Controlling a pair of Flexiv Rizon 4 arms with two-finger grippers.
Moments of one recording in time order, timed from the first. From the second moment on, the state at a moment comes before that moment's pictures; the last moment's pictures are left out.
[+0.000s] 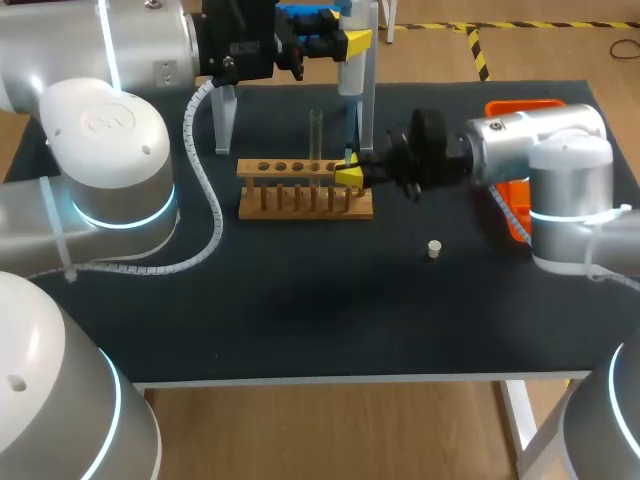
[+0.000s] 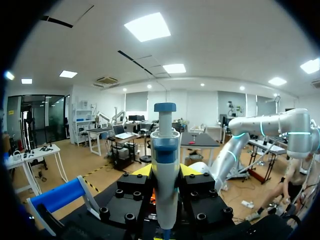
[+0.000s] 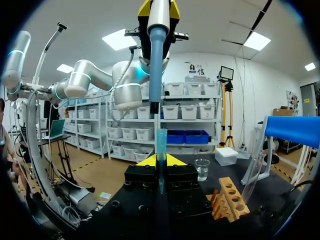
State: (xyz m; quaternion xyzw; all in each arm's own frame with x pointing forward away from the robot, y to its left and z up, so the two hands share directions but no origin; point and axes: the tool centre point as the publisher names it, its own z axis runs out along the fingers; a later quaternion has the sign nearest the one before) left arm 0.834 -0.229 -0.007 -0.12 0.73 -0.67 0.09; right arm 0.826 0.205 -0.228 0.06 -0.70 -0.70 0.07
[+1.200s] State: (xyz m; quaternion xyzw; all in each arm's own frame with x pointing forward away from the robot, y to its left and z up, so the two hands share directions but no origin) left arm 0.834 -0.229 -0.007 -0.12 0.73 -0.67 0.09; right arm 0.821 0.204 -0.218 0.07 -0.70 -0.71 0.07
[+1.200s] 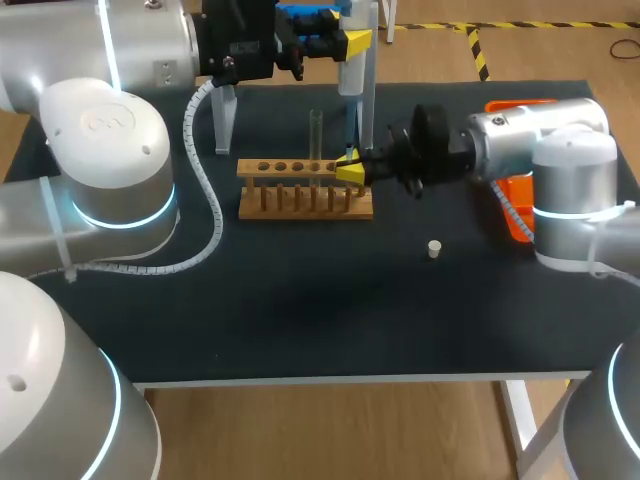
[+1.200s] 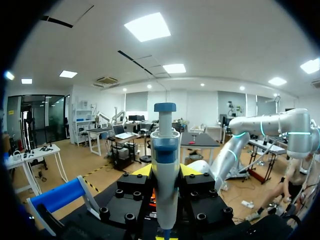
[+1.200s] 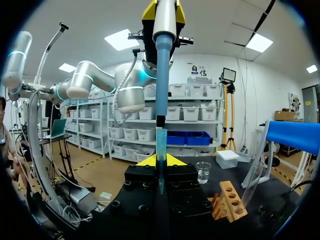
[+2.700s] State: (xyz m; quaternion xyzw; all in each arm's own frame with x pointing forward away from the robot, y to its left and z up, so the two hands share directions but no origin) left arm 0.834 -0.229 -0.006 -0.12 0.73 -0.67 0.09; right arm 0.822 0.203 -0.215 0.07 -0.70 -0.71 0.07
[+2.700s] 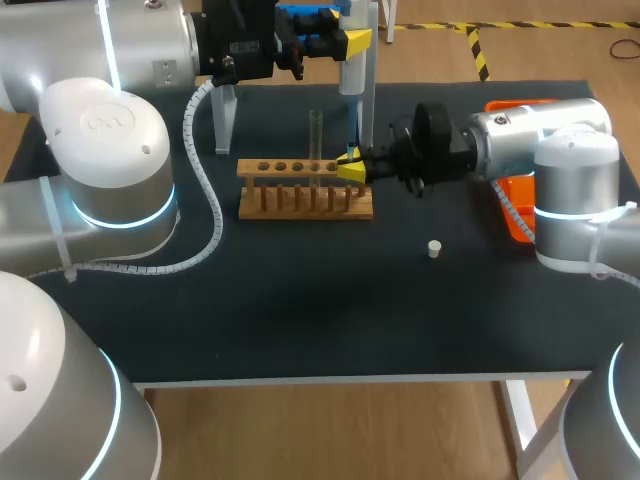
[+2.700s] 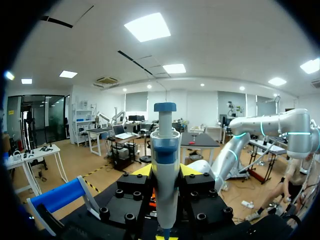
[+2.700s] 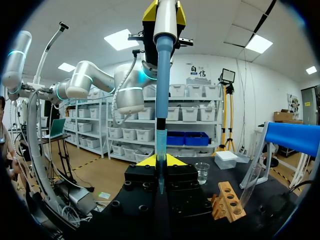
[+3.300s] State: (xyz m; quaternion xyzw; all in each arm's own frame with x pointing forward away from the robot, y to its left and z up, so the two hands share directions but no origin) left arm 0.834 -0.229 -0.006 -0.12 0.73 -0.67 0.09; right arm 0.821 0.205 -0.208 0.07 -0.70 -0.71 0.07
